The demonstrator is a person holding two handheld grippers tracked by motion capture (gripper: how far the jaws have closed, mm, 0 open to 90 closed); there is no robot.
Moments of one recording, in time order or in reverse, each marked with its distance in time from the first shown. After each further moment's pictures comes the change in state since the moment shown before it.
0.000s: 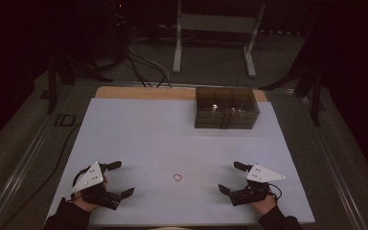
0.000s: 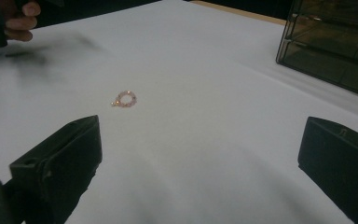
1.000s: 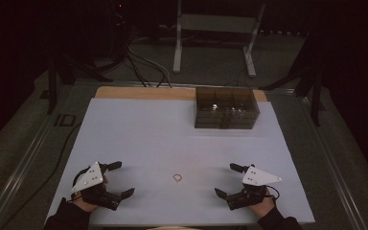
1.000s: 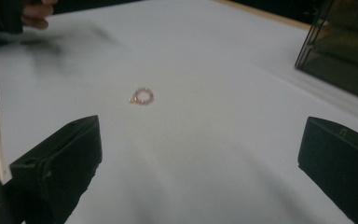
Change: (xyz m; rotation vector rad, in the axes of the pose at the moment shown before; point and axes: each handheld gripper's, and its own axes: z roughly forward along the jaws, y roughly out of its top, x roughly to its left) left arm -0.001 0.000 0.000 -0.007 -0.012 -0.003; right arm 0.015 0.010 0.001 0.018 0.024 -0.059
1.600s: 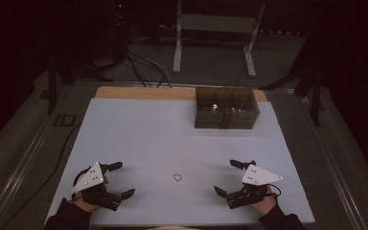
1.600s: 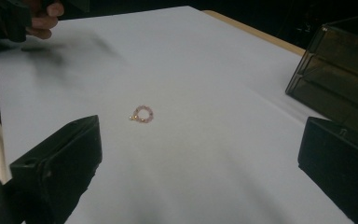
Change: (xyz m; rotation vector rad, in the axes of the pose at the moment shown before) left arm -0.001 0.000 0.001 0.000 -0.004 -0.007; right arm 0.005 0.022 -0.006 -0.008 -0.016 -0.069
